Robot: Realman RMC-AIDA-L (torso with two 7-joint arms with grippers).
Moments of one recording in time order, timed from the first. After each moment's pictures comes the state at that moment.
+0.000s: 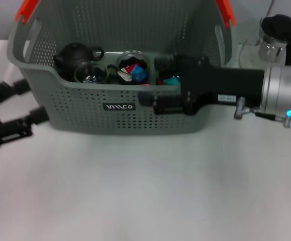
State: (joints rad) left arm -0.29 -2.13 0.28 0.94 1.88 1.98 -1.44; right arm 0.45 2.10 -1.38 -1.08 -1.55 -1.24 1.59
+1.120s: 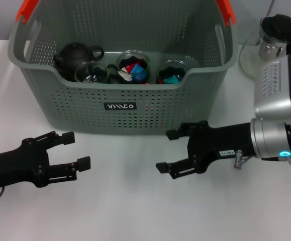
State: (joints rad) left arm -0.33 -2.12 0.38 0.72 2.12 1.80 -1.33; right arm 0.53 2.09 -1.38 -0.85 -1.84 -1.26 1.60
